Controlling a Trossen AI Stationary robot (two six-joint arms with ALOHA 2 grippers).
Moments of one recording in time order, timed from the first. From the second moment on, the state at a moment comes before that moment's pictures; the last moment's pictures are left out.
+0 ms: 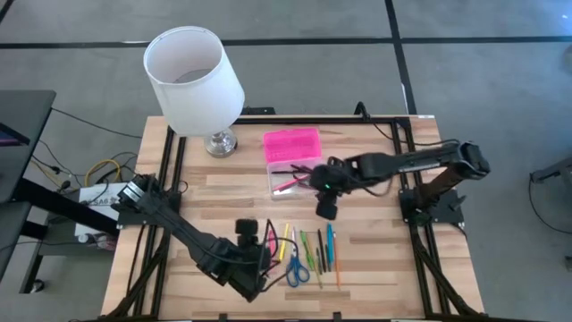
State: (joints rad) left arm -0.63 1.90 1.74 -1.22 -0.44 -0.49; right arm 0.08 1.53 1.28 -0.85 0.12 0.24
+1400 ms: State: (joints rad) left arm -0.51 1.90 1.19 -0.53 -0.02 0.02; right arm 0.96 1.43 1.28 -1.12 0.76 1.41
